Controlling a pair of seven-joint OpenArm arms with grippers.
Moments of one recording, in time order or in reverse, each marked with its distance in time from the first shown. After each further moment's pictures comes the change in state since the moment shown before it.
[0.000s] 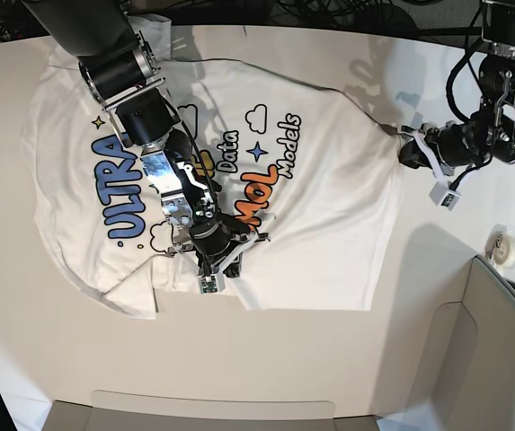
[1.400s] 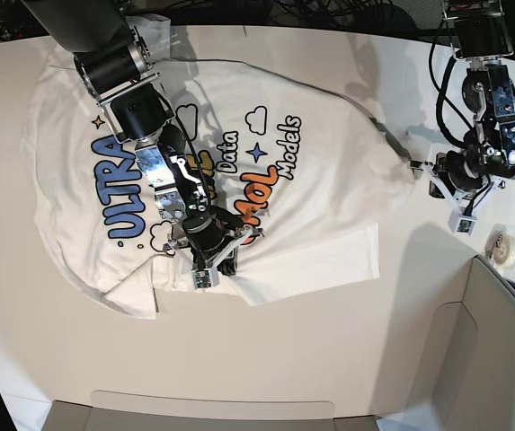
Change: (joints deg) left arm -8.8 15.1 -11.4 -1.1 26.3 0.4 4.6; right arm -1.7 1.5 0.1 0.7 0.0 1.0 2.4
